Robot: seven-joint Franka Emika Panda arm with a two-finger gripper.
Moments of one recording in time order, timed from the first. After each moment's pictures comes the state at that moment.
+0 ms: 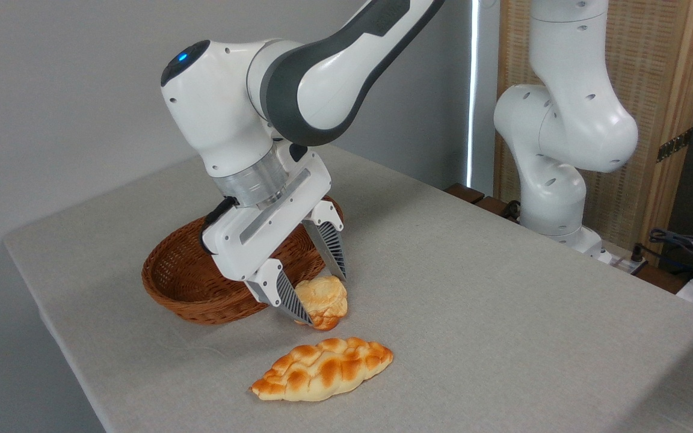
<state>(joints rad) -0.07 0.07 -0.09 -1.96 0.11 1.79 1.90</state>
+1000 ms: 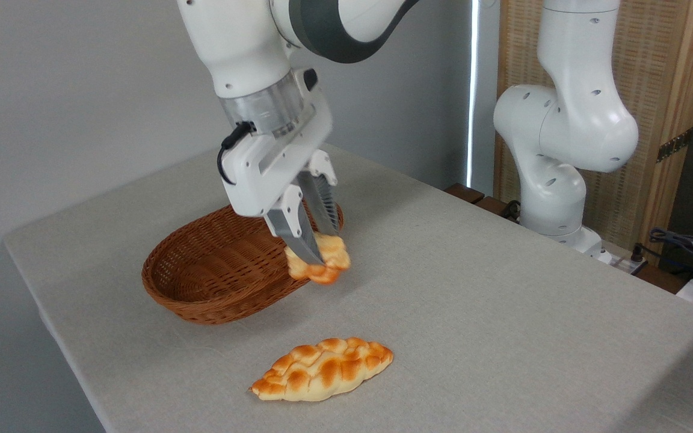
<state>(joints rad) -0.06 -0.08 -0.05 -1.91 0.02 1.67 1.73</state>
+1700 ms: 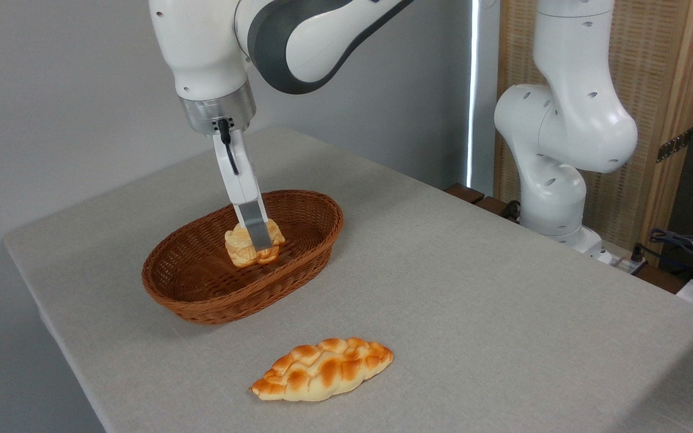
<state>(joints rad) -0.09 0.00 -0.17 -1.90 -0.14 1.83 0.99</state>
